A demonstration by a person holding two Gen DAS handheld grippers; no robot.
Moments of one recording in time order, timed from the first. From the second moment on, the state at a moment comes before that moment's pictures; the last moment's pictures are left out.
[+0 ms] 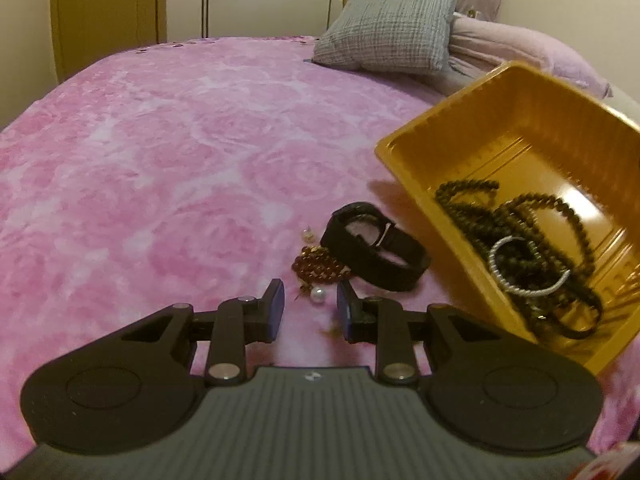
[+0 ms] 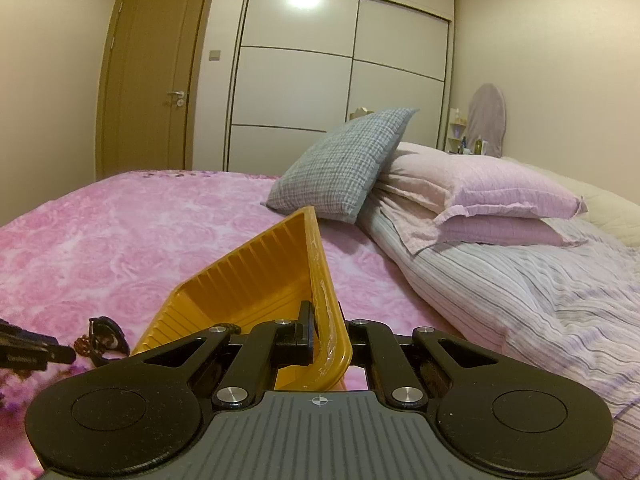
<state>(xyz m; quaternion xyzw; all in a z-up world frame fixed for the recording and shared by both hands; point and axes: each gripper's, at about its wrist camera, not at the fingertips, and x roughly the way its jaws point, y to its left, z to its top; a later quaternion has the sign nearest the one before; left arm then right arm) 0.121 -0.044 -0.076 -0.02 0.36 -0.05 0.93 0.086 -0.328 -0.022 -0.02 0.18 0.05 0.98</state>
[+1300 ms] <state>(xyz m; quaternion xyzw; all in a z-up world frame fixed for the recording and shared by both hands) 0.098 -0.132 -0.014 -0.01 0.28 -0.23 0.93 0.085 -0.328 -0.022 -0.02 0.18 0.05 0.98</state>
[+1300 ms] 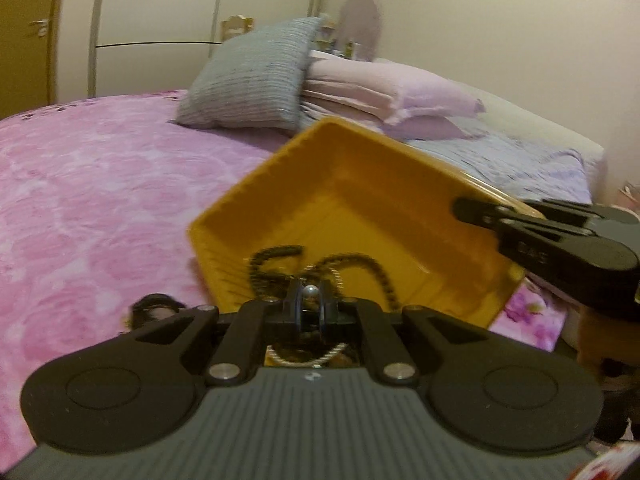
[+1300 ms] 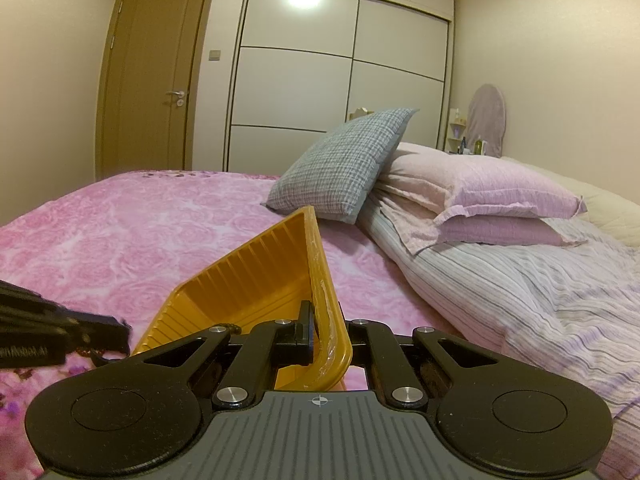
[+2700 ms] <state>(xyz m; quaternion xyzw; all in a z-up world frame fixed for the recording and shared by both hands) 0.122 -0.048 -0.051 -0.06 0.34 -0.08 0.94 0.085 -0.328 -0.022 -0.02 0.18 0.05 0.98</state>
